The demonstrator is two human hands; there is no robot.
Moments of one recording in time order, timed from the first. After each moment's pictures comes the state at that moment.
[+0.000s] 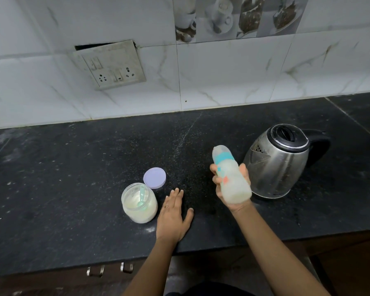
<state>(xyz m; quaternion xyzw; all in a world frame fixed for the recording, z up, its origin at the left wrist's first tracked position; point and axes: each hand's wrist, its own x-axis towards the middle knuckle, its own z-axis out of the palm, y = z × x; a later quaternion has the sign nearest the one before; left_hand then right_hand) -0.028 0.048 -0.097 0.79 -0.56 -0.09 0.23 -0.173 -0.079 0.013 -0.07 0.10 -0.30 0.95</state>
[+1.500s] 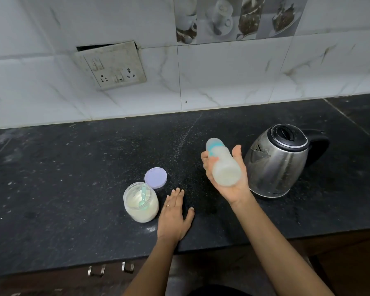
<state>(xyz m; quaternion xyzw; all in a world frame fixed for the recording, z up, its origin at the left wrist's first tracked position) -0.027 0.048 -0.097 0.79 -0.56 -0.09 0.23 -0.160 -0.081 0.035 -0.02 0.04 -0.31 0.95</state>
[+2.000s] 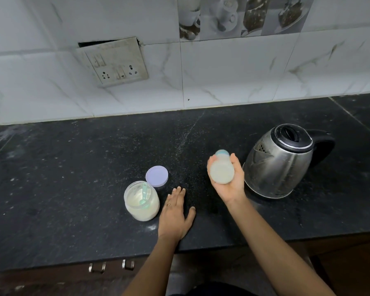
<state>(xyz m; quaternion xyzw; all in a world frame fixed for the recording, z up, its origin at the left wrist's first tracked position) -0.029 0.047 -0.093 0.79 -0.56 -0.09 0.22 -0.158 -0.089 0.006 0.06 0.13 -0.36 0.92</state>
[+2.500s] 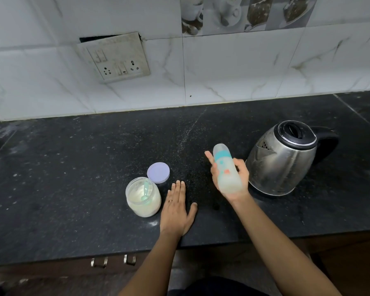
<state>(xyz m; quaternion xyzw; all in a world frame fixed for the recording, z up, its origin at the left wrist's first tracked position) -0.030 0.045 -0.093 0.80 -0.57 -0.08 0.16 -0.167 -0.094 -0.011 -0.06 0.14 -0.29 0.94</state>
